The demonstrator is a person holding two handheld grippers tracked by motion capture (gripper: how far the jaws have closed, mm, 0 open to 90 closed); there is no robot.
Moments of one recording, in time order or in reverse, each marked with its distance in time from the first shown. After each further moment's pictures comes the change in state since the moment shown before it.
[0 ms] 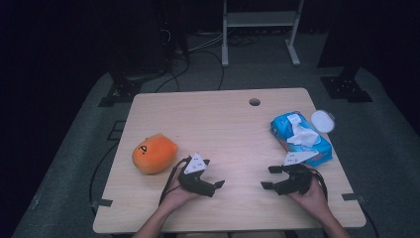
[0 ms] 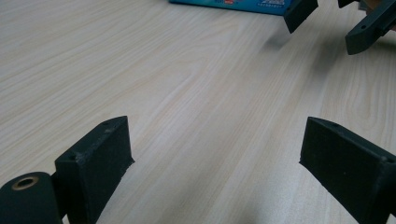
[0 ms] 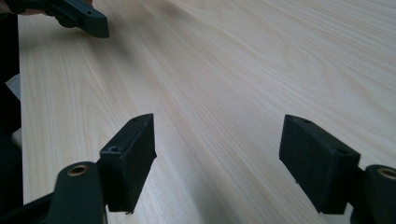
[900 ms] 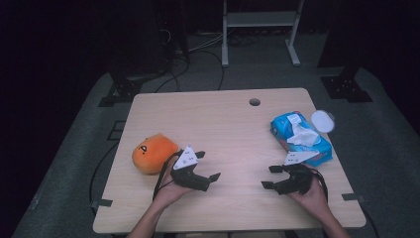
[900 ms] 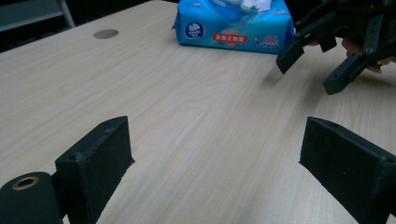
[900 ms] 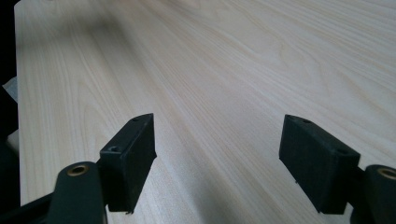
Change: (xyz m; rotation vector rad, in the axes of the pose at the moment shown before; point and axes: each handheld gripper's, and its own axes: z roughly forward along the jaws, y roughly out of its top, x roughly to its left) left arm 0.008 0.024 -0.032 -0.094 0.021 0.028; right arm -0.001 -0.001 -0.001 -0.003 -0.009 0.008
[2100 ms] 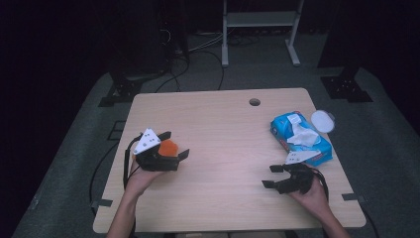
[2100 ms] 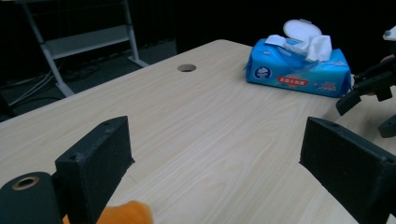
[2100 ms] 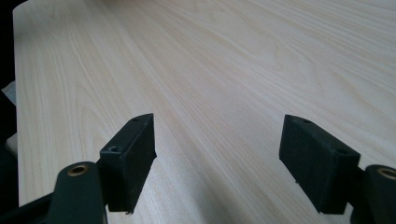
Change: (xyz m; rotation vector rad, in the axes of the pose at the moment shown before) left arm 0.052 0.021 -0.079 -0.104 0.200 -0.056; right arm -0.002 -0.001 -0.002 -0.006 -0.005 0.012
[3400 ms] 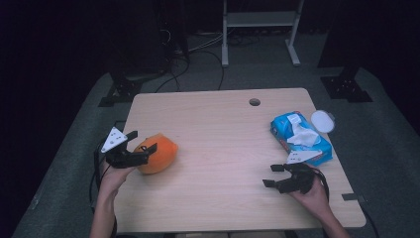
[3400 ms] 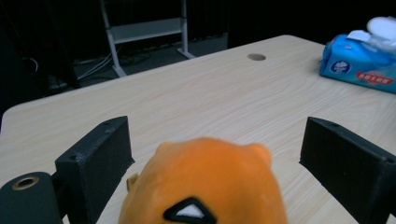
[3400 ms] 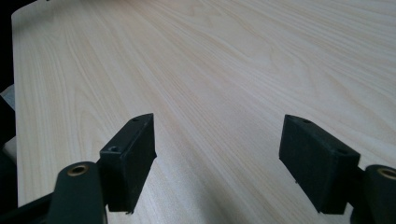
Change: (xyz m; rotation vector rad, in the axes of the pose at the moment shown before) left arm 0.067 -0.039 -0.041 0.021 0.184 -0.087; right arm 0.000 0.000 -0.003 -0.014 -0.009 0.005
